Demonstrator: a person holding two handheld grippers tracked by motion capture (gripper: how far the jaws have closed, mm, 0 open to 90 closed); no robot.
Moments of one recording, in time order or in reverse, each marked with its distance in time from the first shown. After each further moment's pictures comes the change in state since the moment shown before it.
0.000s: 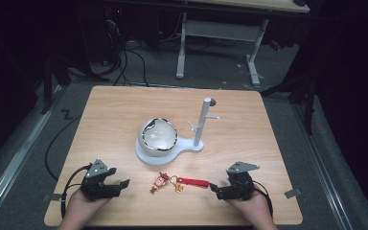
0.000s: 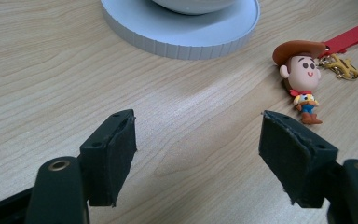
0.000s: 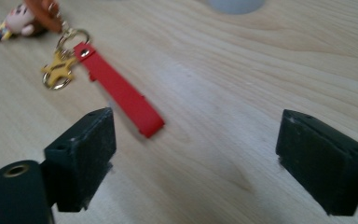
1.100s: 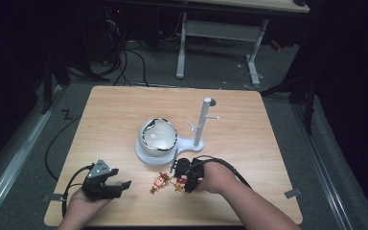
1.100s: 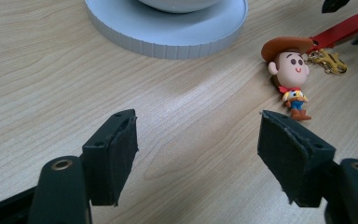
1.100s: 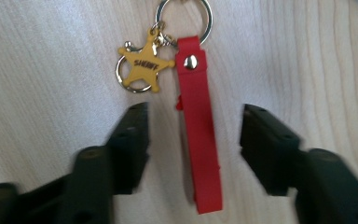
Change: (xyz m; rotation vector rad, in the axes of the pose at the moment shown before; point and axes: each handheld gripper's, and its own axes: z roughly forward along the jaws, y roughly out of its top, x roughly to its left) left arm -0.003 0.002 0.001 0.016 -0.031 0.030; right arm 0.083 0.112 0.079 0.650 0.080 -0.625
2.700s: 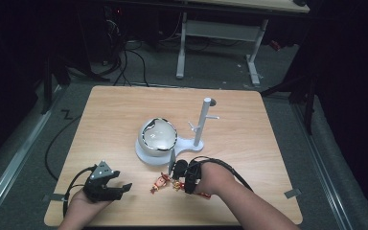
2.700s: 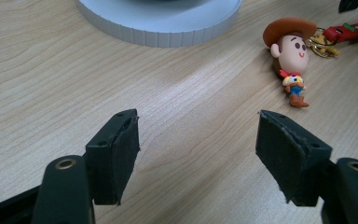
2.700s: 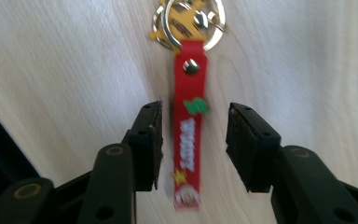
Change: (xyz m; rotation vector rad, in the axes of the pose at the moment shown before) left arm -0.002 -0.003 0.004 0.033 -0.011 0.021; right arm 0.006 0.005 0.004 0.117 0.095 0.039
